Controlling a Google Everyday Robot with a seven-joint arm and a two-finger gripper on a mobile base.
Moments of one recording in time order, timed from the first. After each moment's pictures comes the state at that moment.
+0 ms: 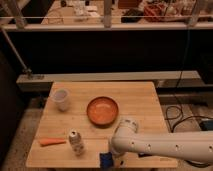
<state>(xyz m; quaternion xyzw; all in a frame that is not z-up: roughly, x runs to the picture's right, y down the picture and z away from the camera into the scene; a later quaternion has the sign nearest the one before) 0.037 0.326 0.746 -0.30 -0.14 -0.14 0.93</state>
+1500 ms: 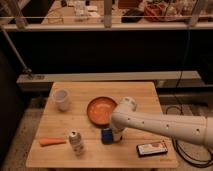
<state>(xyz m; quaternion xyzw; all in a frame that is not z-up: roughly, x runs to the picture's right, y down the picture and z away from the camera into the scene) 0.066 0.230 0.810 -0.26 -0.11 -0.09 0.96</state>
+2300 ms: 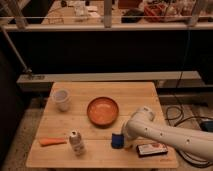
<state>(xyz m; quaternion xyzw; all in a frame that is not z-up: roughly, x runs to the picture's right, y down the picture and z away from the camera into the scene) 0.121 0.270 0.798 -0.26 -0.10 -0.03 0.96</state>
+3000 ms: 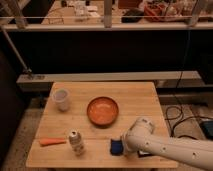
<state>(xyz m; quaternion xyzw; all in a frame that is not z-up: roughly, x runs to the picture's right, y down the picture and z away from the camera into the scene) 0.109 0.318 0.754 -0.27 -0.09 -0.06 0.96</state>
